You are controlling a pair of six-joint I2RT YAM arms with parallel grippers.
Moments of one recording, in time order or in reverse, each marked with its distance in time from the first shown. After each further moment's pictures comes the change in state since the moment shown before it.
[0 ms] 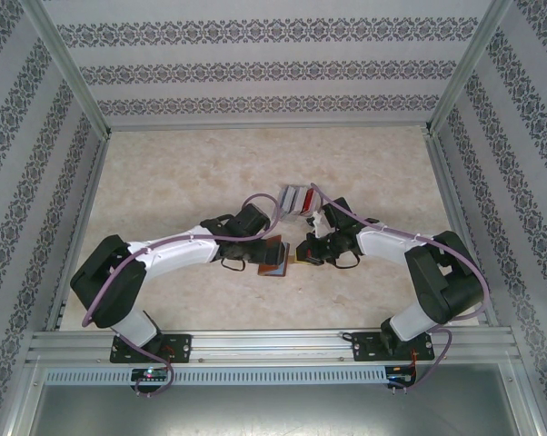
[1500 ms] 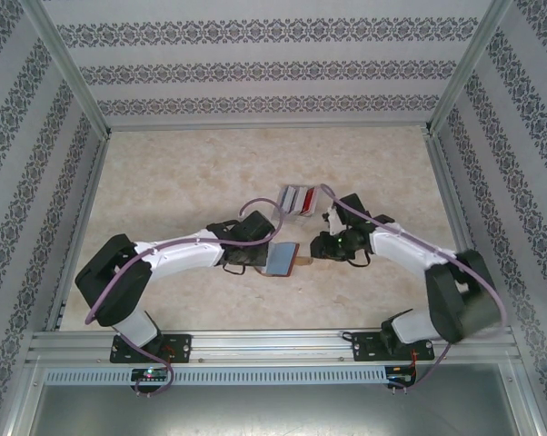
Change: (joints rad) left arm -0.035 0.021 -0.020 -0.023 -0.158 -0.107; right arm -0.057 -0.167 0.024 -0.219 0.281 -0.159
